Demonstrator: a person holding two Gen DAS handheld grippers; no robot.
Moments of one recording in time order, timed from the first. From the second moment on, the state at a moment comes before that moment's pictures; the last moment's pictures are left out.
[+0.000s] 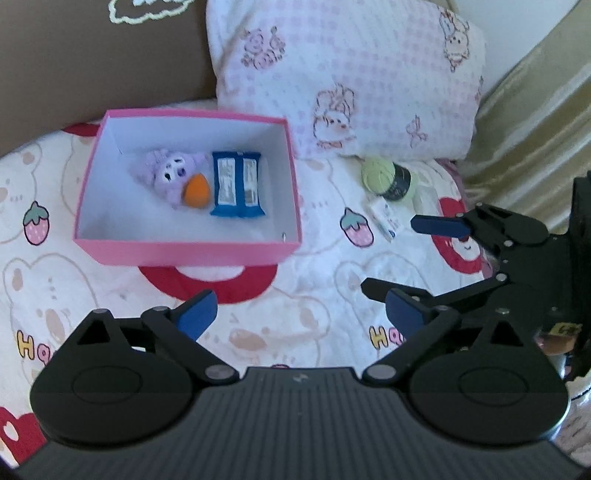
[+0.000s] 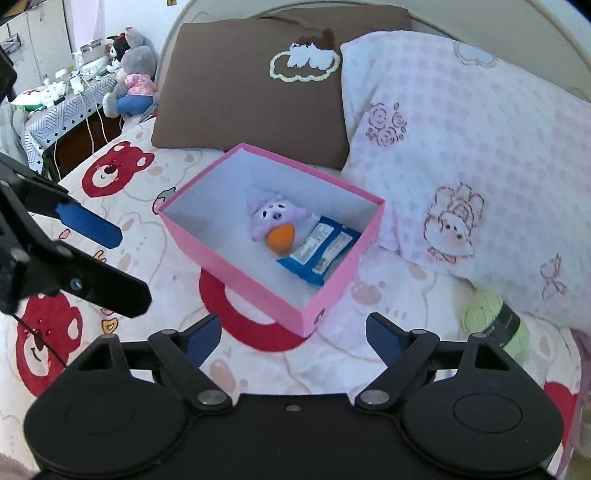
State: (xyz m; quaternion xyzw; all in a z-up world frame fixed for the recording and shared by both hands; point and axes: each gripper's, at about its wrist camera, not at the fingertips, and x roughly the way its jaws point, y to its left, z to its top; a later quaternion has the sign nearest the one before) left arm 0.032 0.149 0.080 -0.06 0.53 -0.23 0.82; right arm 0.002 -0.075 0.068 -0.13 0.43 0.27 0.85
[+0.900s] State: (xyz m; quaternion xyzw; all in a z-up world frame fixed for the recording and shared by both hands) left arm 0.001 0.050 0.066 0.02 0.56 -0.31 0.77; right arm -0.053 -0.159 0.032 -0.14 0.48 0.23 0.84
